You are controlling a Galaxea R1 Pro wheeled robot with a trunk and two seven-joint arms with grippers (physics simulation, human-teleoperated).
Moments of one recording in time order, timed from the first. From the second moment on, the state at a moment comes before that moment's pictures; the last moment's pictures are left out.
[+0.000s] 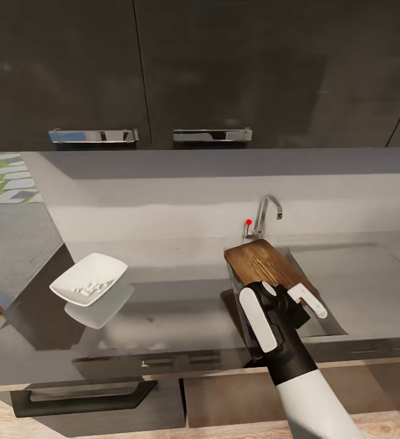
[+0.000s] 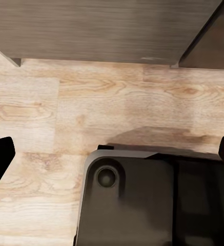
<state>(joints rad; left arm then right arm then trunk) 0.38 -0.07 0.07 -0.91 -0.01 -0.25 0.04 -0.65 0.17 0.22 -1.27 -0.60 0.14 -1.57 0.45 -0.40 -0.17</state>
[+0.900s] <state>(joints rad) 0.38 -0.07 0.07 -0.91 -0.01 -0.25 0.04 -0.65 0.17 0.13 -1.24 -0.60 0.09 -1.57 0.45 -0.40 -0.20</state>
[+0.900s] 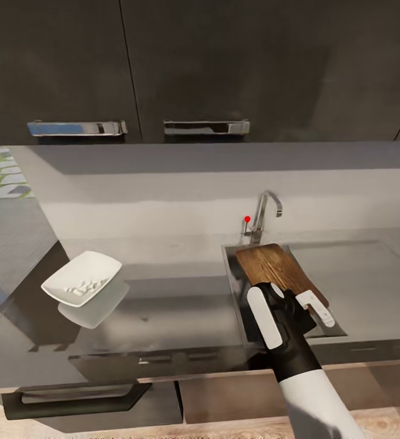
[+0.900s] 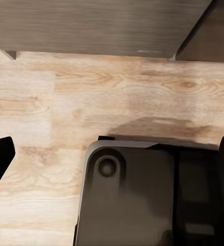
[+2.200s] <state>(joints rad) 0.38 -0.07 0.07 -0.91 0.00 -0.25 0.03 -0.65 0.17 0.08 -1.18 -0.60 0.08 -1.57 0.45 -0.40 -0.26</state>
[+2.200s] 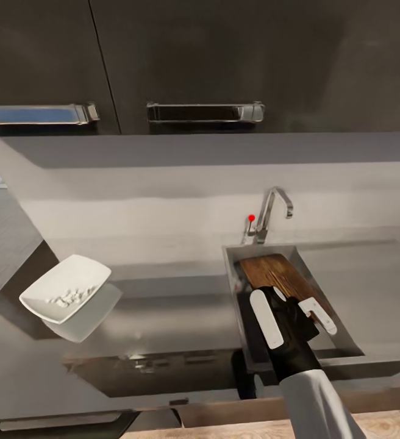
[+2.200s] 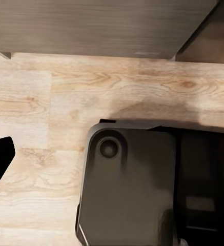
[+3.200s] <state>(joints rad) 0.38 -0.07 0.07 -0.91 -0.01 -0.25 0.03 -0.65 0.17 0.08 -1.07 -0.65 0.04 -1.57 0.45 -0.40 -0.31</state>
